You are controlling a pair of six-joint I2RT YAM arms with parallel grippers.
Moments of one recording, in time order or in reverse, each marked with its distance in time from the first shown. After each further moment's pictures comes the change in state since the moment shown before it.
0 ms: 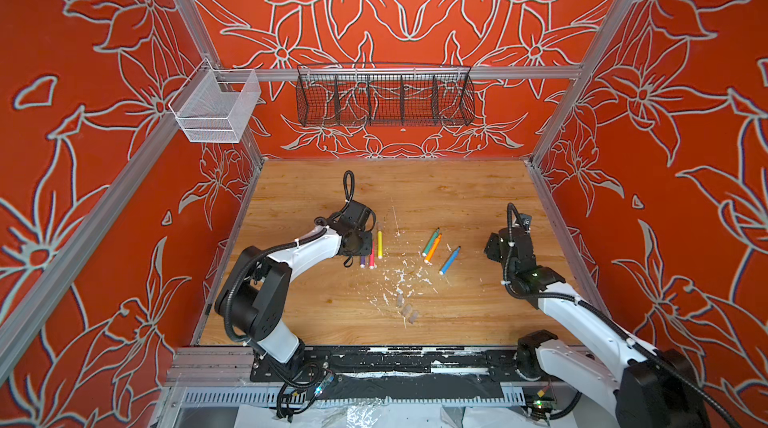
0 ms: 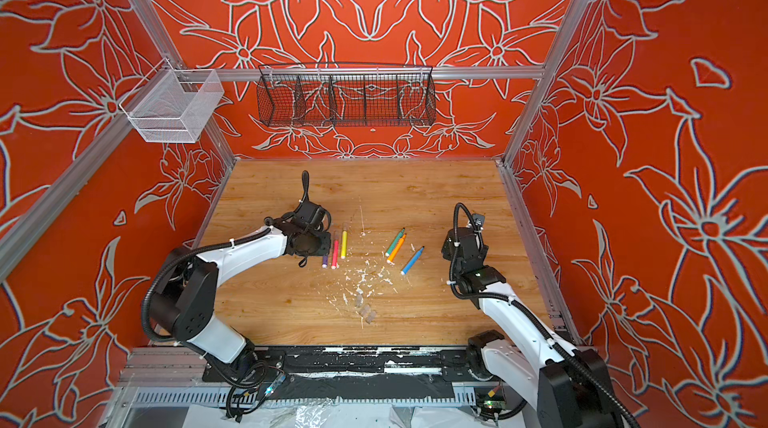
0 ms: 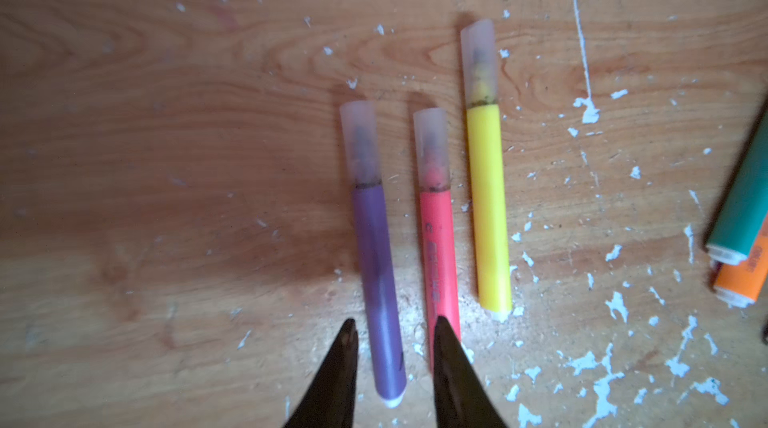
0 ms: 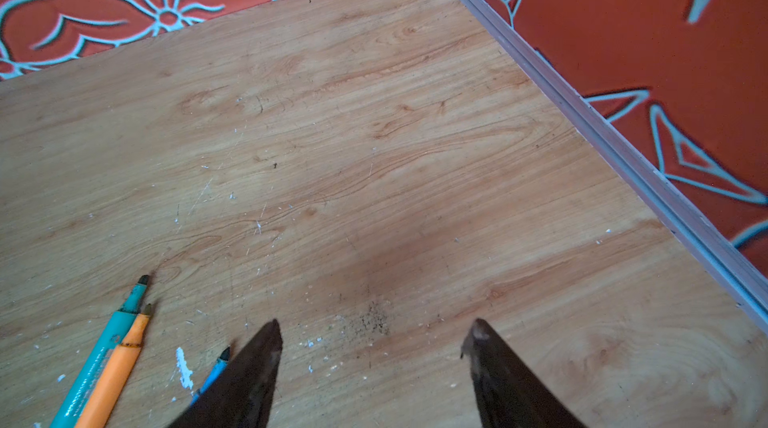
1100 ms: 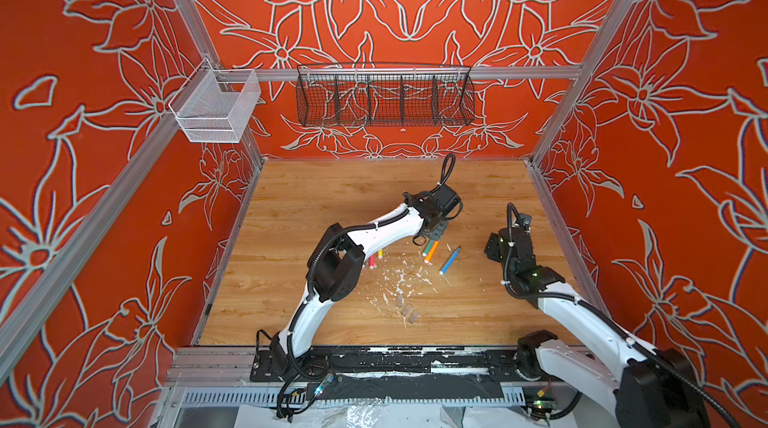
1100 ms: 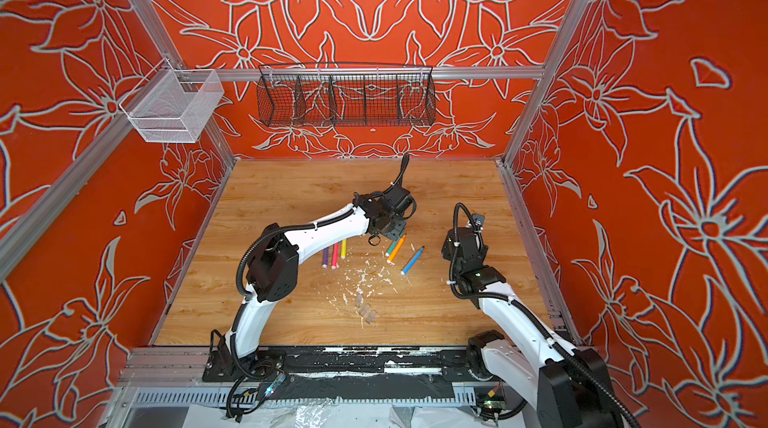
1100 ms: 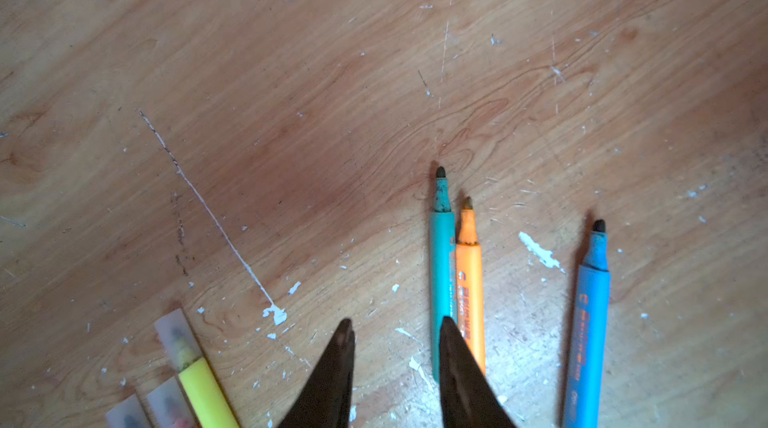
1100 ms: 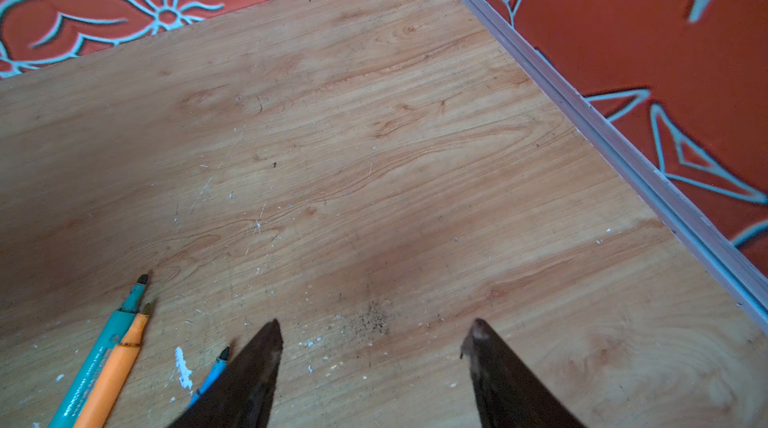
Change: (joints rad) left arm -0.348 0.645 0.950 -0.311 -0.178 0.220; right arm 0.000 0.002 0.000 0.001 0.000 0.000
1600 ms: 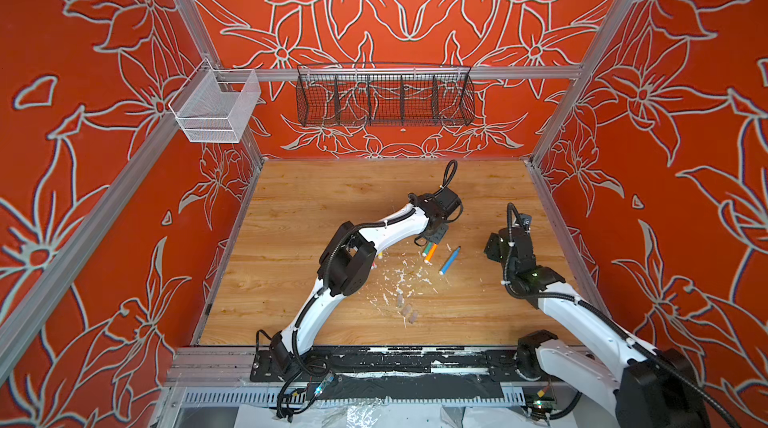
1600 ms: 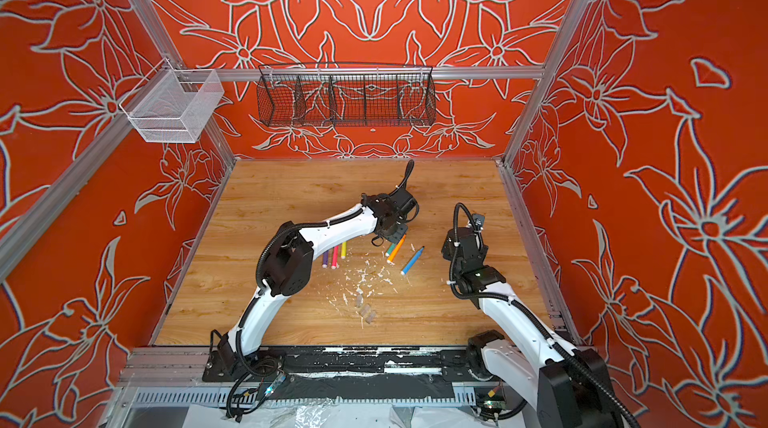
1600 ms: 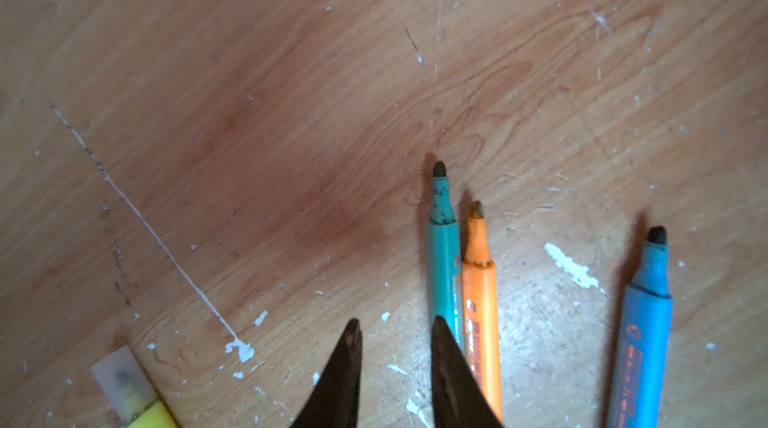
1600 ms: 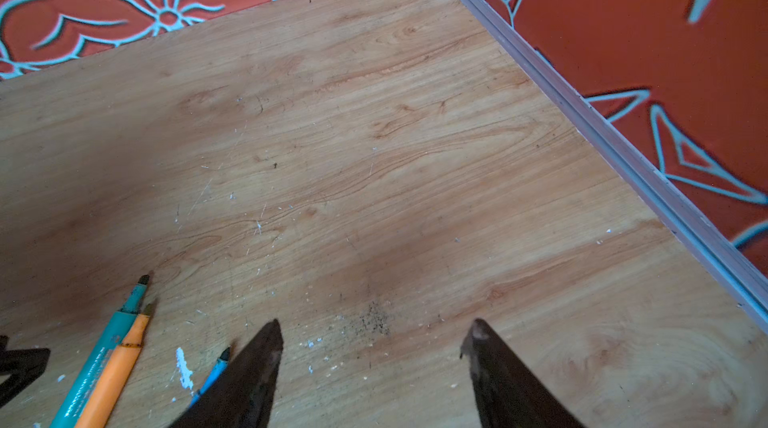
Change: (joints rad) left arm 0.006 0.117 0.090 -0.056 0.048 0.035; right arm 0.000 -0.001 0.000 0.001 0.000 0.000
